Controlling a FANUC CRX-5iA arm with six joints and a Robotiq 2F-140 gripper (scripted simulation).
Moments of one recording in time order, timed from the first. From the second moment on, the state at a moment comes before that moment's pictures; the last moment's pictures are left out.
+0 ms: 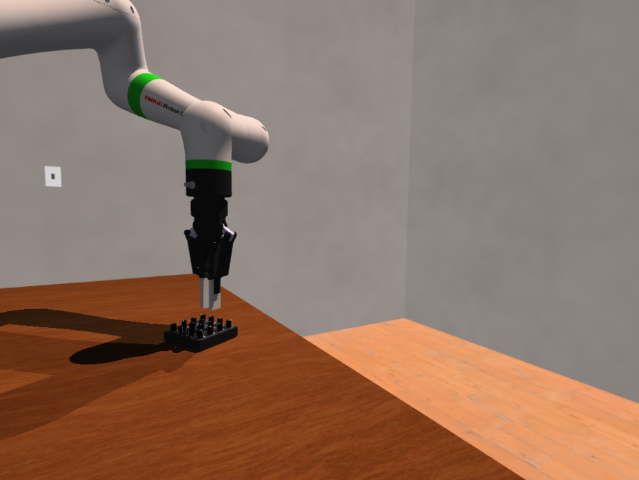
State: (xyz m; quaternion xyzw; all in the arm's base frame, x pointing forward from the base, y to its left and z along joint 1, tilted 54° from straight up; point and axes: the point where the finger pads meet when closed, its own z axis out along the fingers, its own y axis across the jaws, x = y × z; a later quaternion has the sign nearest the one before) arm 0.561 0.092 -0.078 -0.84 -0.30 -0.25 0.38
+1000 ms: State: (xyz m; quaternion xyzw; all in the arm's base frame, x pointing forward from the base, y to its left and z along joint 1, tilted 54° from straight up) arm 0.559 0.084 -0.071 -0.89 0.08 -0.07 0.45
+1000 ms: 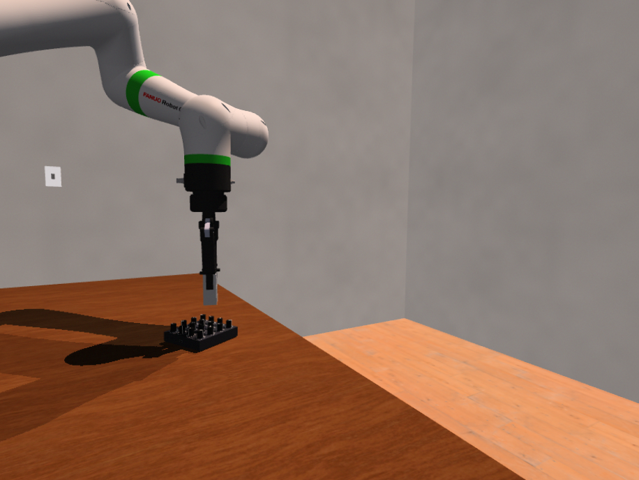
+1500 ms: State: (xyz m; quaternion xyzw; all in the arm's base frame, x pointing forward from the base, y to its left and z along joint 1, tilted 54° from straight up) arm 0.558 0.080 -0.068 -0.84 0.30 0.04 0.45
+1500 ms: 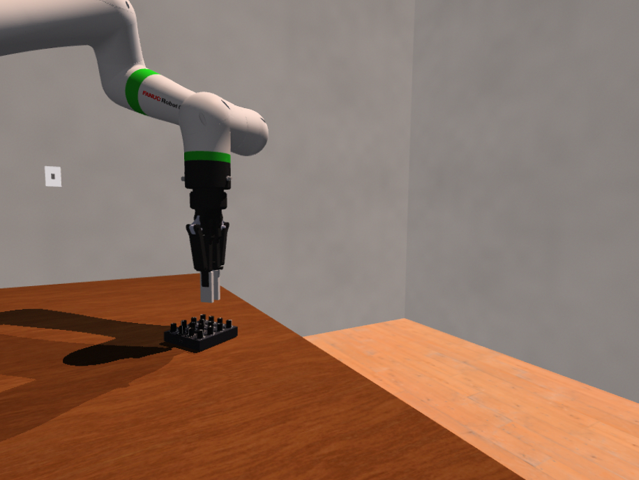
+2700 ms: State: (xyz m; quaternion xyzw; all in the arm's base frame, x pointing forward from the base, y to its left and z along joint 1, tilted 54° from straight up) arm 0.557 0.077 -0.066 -0.79 0.42 0.11 0.44
